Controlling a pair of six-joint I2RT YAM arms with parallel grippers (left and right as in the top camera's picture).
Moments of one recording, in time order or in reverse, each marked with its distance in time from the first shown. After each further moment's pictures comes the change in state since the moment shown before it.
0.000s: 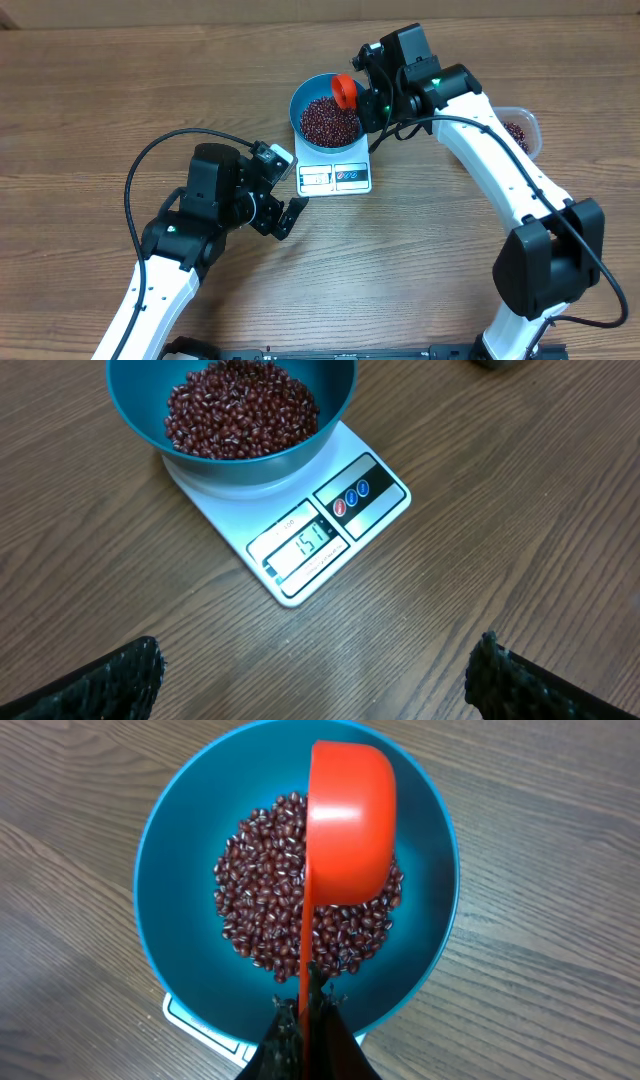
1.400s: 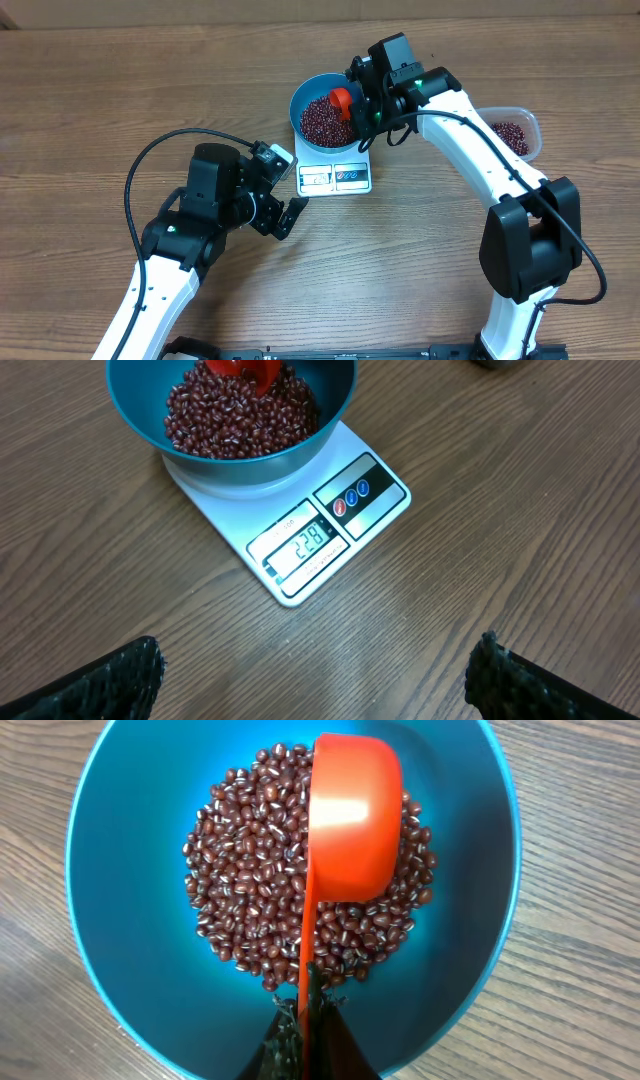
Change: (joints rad) left arm 0.000 0.000 0.000 0.000 0.000 0.000; right arm 0.010 0.089 0.000 0.010 -0.013 0.019
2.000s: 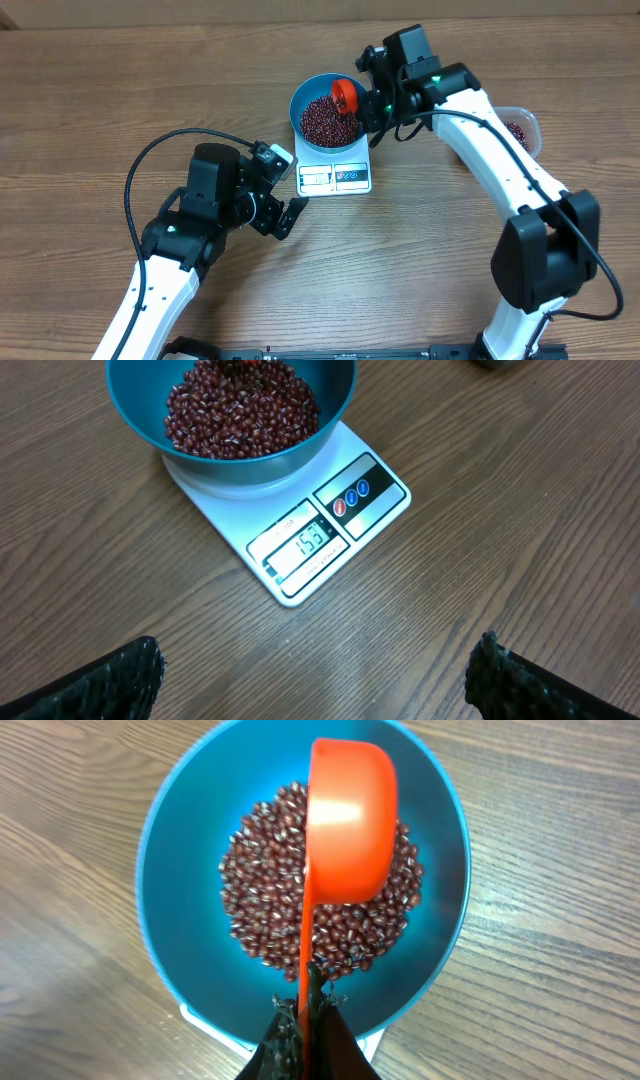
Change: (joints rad) left arm 0.000 0.000 0.000 0.000 0.000 0.000; right arm -0.039 -0.074 0.000 -0.013 -0.065 0.024
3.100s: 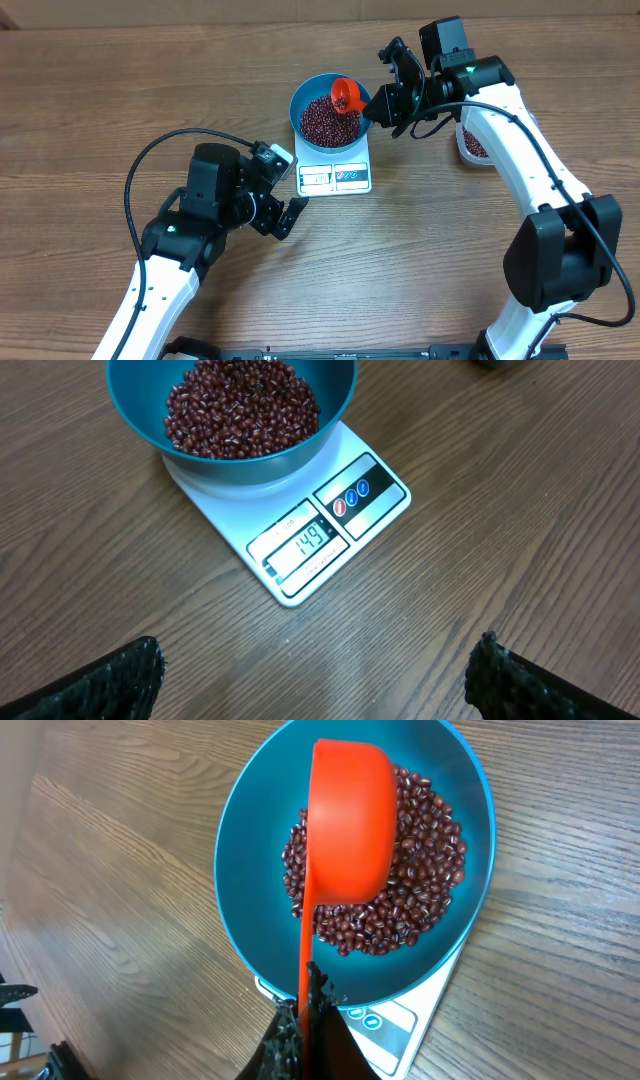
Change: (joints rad) left arm 0.000 0.000 0.000 0.000 0.000 0.000; right arm -0.102 -0.014 0.000 -0.051 -0.262 0.006
